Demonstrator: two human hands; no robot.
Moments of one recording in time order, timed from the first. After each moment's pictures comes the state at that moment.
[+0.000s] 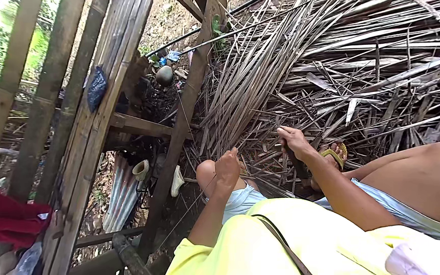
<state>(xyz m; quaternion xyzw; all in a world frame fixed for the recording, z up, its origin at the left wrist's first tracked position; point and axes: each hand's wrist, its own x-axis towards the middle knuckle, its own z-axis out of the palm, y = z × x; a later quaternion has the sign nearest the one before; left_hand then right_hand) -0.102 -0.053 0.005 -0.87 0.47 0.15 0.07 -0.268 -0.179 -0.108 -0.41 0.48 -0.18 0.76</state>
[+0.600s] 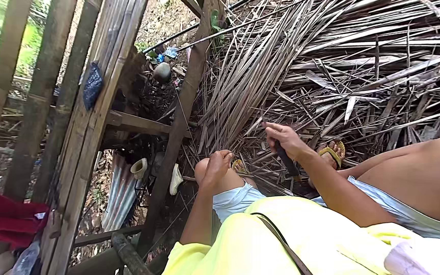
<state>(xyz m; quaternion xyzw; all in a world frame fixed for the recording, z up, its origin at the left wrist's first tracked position) -0.058 -0.043 0.018 -0.82 0.42 0.37 -0.10 -0.262 -0.169 -0.081 -0.41 0.31 -0.24 0.82</state>
